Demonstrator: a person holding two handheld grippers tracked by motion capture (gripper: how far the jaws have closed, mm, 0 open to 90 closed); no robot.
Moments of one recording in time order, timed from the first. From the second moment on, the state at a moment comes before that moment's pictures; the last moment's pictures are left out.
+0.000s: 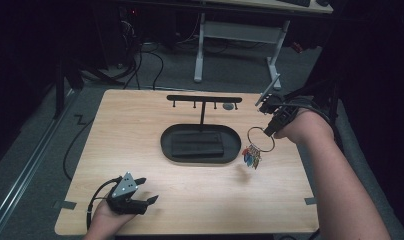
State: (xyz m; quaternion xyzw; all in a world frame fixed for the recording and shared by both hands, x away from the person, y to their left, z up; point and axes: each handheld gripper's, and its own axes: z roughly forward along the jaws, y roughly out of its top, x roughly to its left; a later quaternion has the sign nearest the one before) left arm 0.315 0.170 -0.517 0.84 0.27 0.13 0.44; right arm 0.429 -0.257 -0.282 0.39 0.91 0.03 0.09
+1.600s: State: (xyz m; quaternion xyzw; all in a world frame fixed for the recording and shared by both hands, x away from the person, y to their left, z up) left arm 0.316 0.172 -0.519 0.85 0.27 0.13 0.44; right arm 0.531 -0.217 -0.301 0.42 0.90 0.05 0.10
